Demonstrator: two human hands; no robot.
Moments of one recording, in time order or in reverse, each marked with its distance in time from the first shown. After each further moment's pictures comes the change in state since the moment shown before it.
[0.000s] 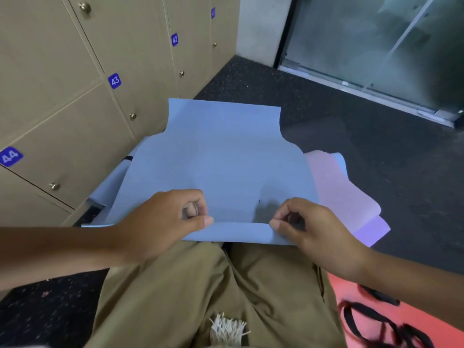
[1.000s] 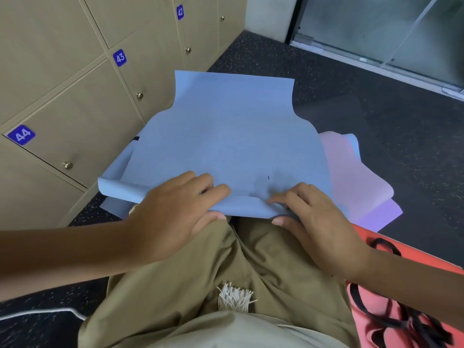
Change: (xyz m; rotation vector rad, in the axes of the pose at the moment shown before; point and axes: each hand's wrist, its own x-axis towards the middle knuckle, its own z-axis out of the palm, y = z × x) left_hand -0.024 0.000 0.024 0.778 0.157 0.416; right_hand -0.020 0.026 0.029 -0.405 0.111 -0.358
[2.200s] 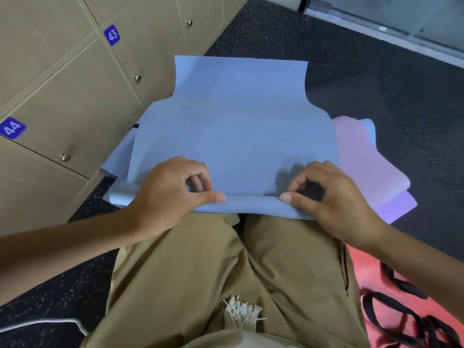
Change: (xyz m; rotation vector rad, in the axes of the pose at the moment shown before) left_hand 0.040 -0.047 0.023 -0.742 0.016 -0.567; right_hand 0.061 0.042 -0.002 0.341 -0.027 0.228
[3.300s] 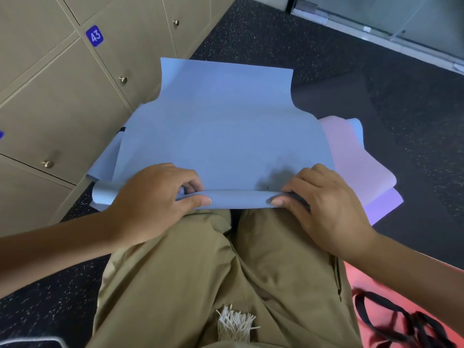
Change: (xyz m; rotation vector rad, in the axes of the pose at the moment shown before) left_hand 0.011 -0.014 -0.012 0.305 -0.063 0.211; right_hand 0.000 0.004 0.007 -0.432 0.175 -0.236
